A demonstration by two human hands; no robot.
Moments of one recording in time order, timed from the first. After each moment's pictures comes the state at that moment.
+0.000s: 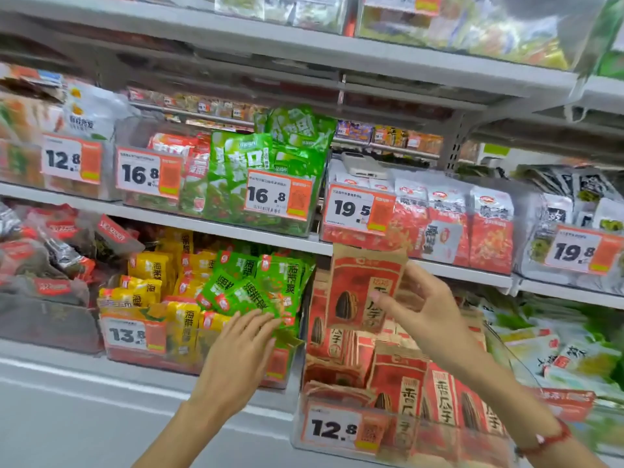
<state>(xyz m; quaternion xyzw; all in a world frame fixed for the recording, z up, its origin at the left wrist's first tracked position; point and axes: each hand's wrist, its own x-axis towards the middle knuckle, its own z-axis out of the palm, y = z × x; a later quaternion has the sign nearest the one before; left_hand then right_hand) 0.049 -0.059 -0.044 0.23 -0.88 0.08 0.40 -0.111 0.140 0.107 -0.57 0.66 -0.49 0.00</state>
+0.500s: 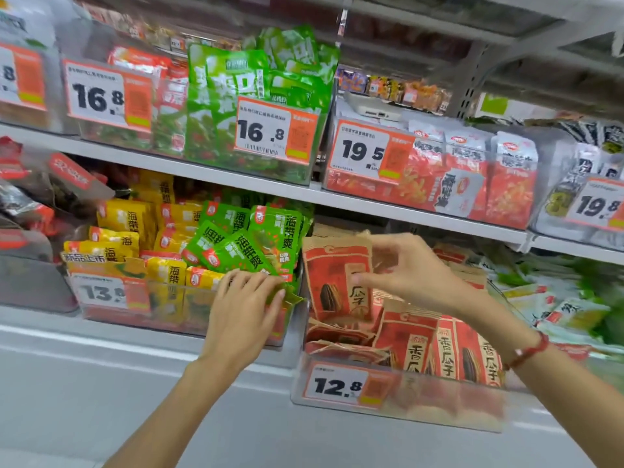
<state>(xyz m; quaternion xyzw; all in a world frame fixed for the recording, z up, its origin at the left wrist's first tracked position) 0.028 -0.060 -0.045 0.25 -0.86 0.00 0.45 -0.126 0.102 0.099 -0.63 0.71 -0.31 0.07</state>
